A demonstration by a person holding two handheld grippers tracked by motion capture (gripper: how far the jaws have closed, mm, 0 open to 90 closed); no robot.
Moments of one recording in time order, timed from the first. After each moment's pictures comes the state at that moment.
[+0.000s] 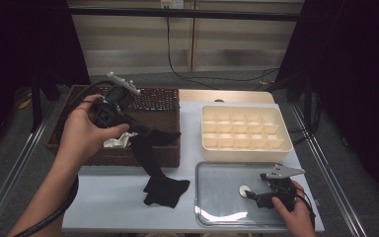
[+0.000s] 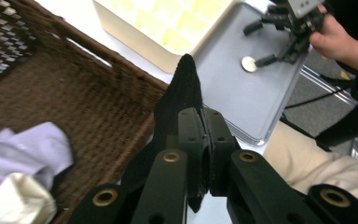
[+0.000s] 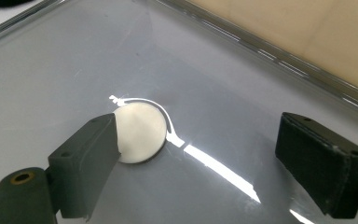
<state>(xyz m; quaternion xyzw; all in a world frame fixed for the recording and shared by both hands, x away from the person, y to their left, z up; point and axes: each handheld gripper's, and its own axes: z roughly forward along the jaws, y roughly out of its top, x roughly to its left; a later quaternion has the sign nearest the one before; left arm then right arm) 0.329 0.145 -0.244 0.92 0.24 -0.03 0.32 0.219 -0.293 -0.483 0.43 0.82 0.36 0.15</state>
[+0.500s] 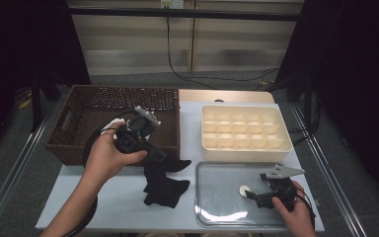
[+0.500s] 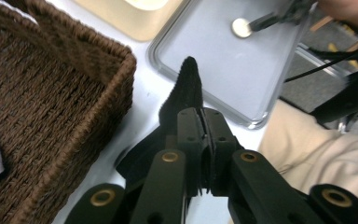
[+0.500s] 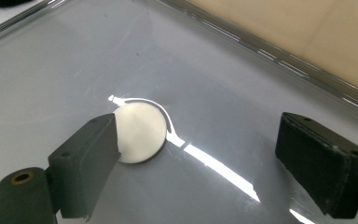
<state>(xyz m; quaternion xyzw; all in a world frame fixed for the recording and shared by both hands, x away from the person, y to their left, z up) 0.320 0.116 -0.314 0.93 0.22 -0.06 0.29 0.219 -0.293 -0.483 0.43 0.82 0.36 0.15</state>
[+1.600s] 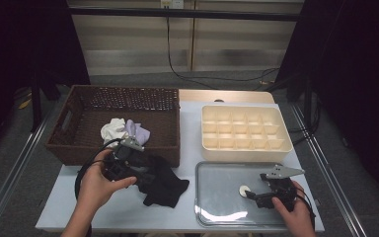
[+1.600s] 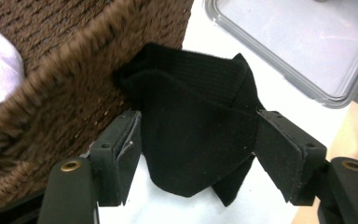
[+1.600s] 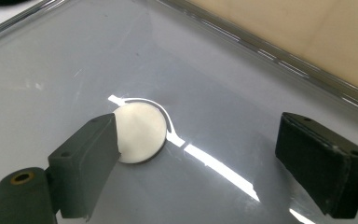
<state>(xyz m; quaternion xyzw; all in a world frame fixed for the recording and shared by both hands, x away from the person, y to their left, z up) 0.294 0.160 -0.388 0.91 0.29 0.00 0.31 0.219 -0.293 -0.483 0.43 0.82 0.36 0.15</state>
